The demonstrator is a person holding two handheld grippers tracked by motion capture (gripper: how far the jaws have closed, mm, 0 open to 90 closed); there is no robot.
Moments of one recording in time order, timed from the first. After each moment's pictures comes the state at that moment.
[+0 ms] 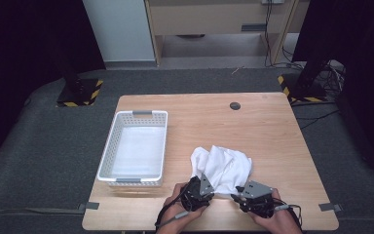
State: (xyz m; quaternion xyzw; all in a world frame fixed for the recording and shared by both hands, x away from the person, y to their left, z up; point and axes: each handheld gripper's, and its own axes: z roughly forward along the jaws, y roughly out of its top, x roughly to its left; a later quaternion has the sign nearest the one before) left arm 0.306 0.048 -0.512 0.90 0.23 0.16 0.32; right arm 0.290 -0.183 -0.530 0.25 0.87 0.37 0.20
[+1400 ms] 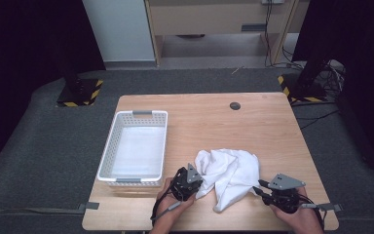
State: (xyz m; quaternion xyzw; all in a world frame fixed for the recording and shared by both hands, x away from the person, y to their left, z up) left arm 0.331 0.076 -0.518 0.87 0.31 0.16 0.34; right arm 0.295 -0.246 -0.512 0.34 0.83 0.38 0.21
